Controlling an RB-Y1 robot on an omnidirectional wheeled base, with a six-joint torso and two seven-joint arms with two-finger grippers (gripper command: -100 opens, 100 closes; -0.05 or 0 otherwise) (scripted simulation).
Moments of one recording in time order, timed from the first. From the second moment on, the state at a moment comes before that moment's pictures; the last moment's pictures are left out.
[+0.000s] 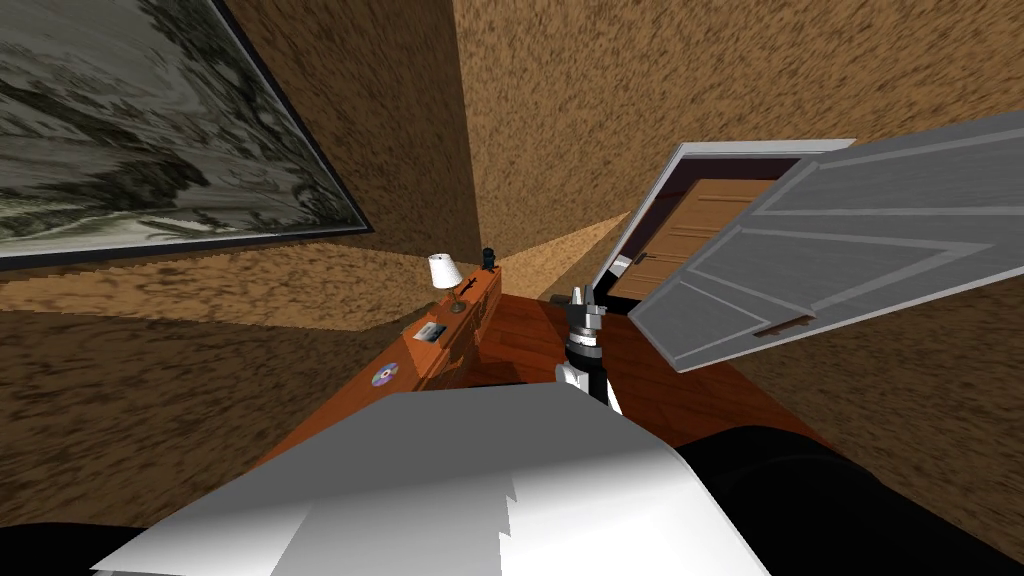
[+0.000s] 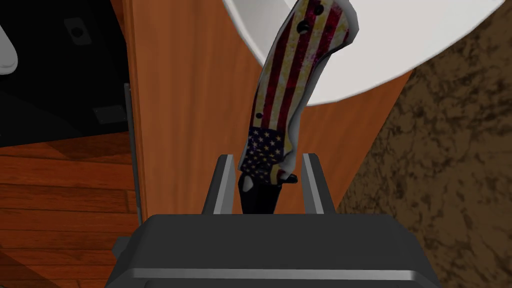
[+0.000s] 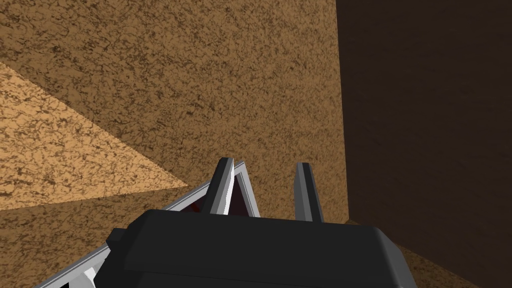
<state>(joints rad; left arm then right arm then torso) 0.75 1.13 0.10 -0.84 -1.31 -0.83 0.26 0.52 0.00 0.04 -2.30 -0.03 -0.56 -0.13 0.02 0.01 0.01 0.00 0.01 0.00</state>
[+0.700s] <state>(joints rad) 0.82 1.10 0.12 -0.91 -1.34 -0.90 0.33 0.52 0.00 0.04 -2.30 -0.03 -0.56 -0.13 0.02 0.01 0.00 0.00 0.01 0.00</state>
